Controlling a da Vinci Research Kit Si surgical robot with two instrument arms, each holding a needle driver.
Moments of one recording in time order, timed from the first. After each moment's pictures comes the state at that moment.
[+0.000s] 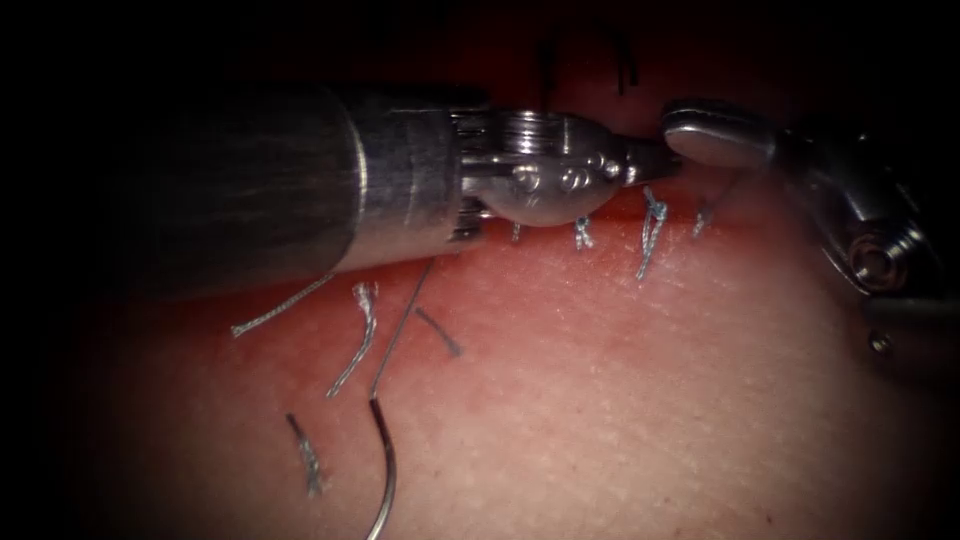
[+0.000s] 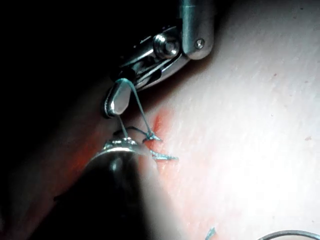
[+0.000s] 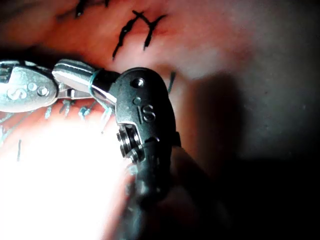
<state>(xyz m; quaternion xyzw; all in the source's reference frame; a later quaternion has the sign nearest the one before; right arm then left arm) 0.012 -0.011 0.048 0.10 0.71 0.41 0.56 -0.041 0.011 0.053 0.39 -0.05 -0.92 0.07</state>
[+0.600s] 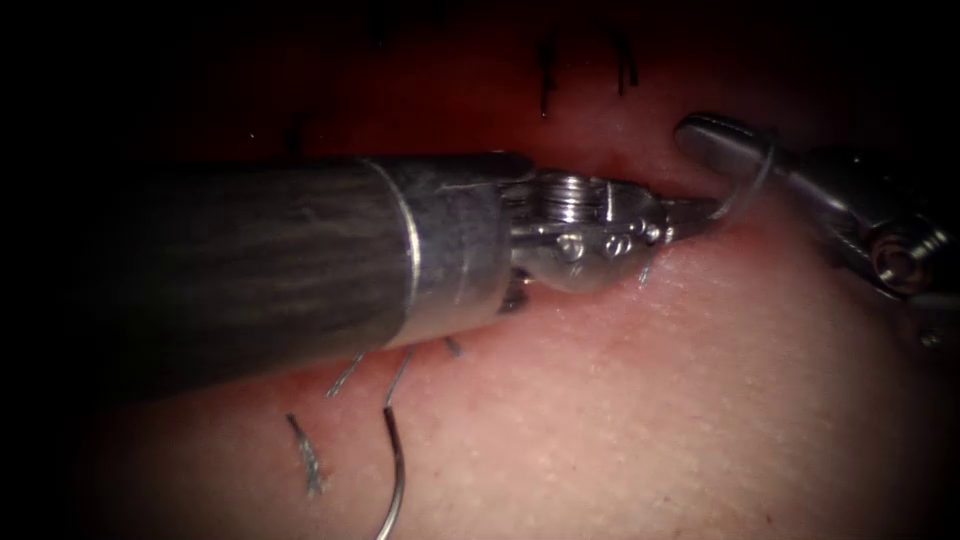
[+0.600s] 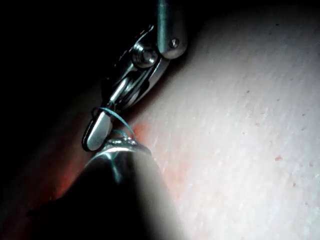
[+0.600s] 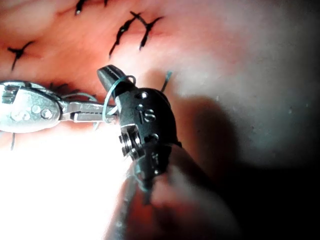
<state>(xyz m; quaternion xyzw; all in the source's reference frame) 0.011 -0.014 0.048 -0.02 0.47 0.63 0.62 -0.043 0.008 0.052 0.38 -0.06 -0.92 0.06</state>
